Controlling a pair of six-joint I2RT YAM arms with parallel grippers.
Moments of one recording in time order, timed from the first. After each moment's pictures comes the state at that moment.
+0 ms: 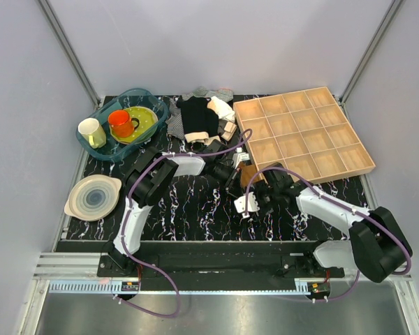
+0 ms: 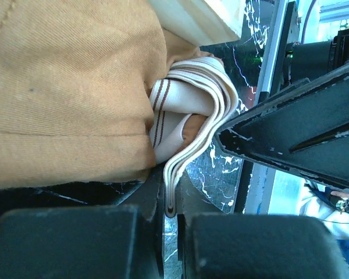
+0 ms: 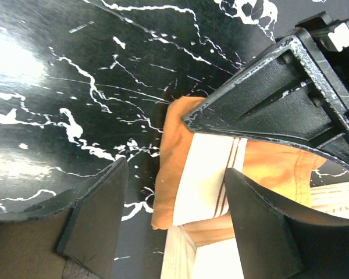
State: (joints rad) left arm -0.68 2.20 1.36 -0.16 1.00 -0.19; right arm 0.56 1.27 0.63 -0.38 -0.43 -1.39
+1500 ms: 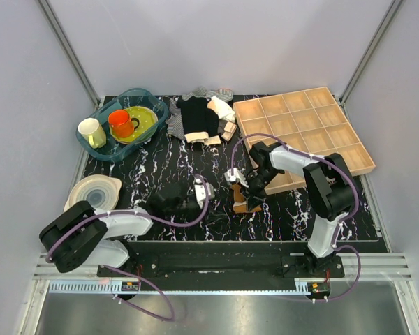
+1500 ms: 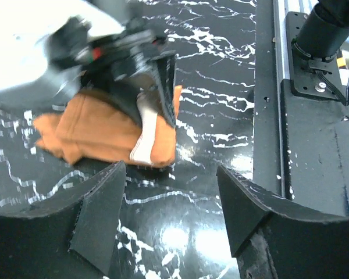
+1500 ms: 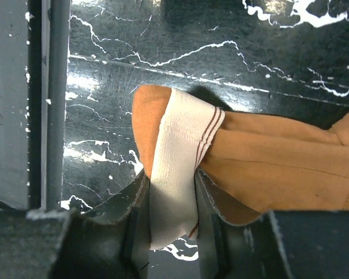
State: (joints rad) left arm -0.78 1.32 0.30 0.84 0.58 -0.01; right arm 0.47 1.83 1.14 -0.95 -0.72 -1.22
